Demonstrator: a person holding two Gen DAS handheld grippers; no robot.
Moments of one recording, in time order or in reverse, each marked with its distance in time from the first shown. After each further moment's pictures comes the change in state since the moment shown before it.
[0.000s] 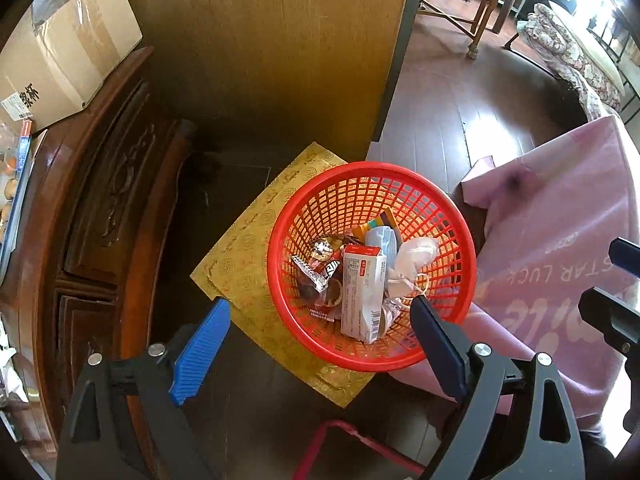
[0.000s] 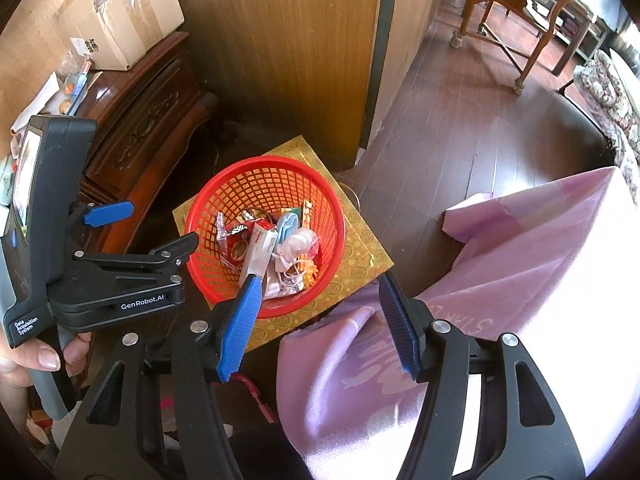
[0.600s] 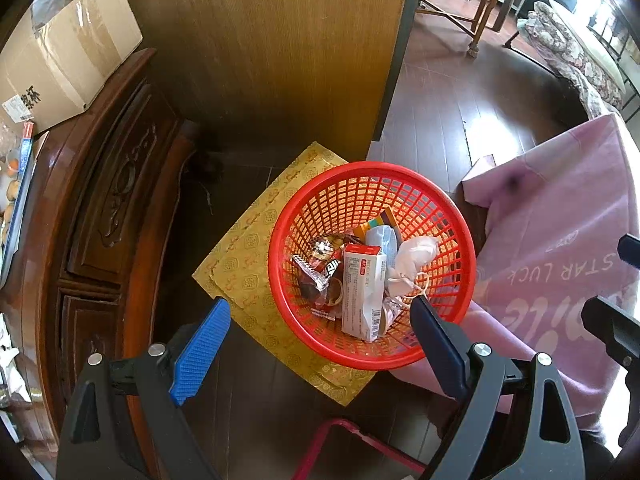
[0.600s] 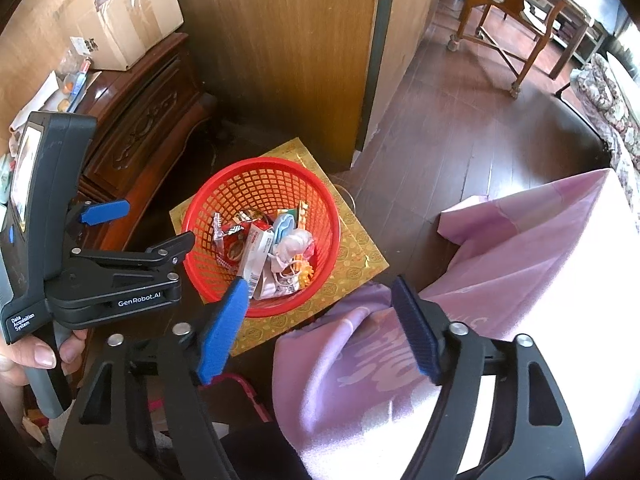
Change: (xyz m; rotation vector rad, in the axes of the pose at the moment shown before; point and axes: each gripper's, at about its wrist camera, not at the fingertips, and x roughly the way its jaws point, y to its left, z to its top) left arm -0.002 -0.001 -0.001 0.008 0.003 0.005; right arm -0.004 -0.001 -0.005 -0.008 -0.014 -0.019
